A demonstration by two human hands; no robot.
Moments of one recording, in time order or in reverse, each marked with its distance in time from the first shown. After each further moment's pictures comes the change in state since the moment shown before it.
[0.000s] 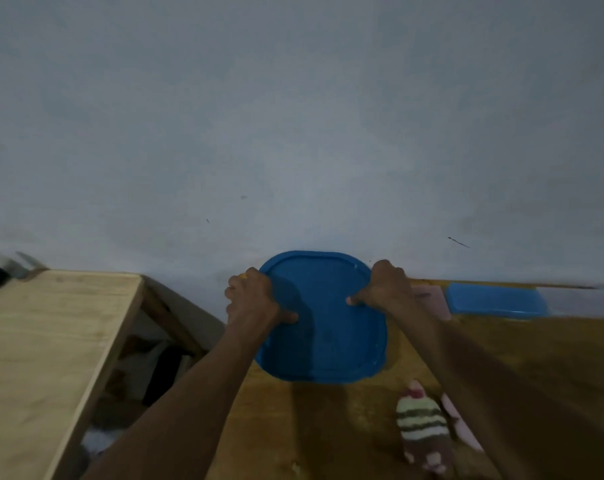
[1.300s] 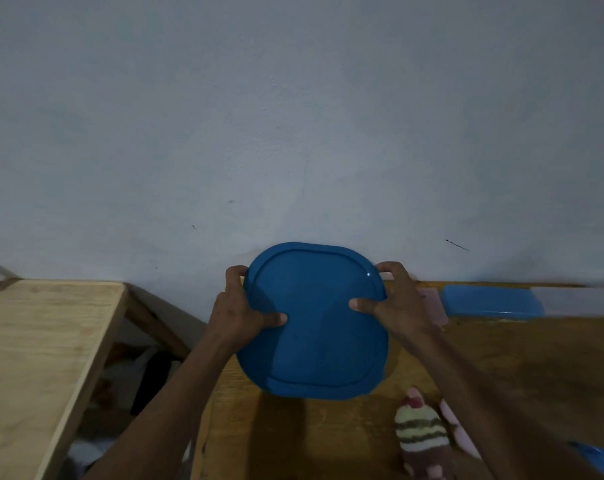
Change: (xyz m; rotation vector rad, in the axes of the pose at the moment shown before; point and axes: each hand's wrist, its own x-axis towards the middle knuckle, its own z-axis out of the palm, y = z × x) left_hand 0.007 -0.029 -0.009 -0.480 -0.085 0.203; right_hand -0.021 0.033 0.008 0.689 0.086 -0.139
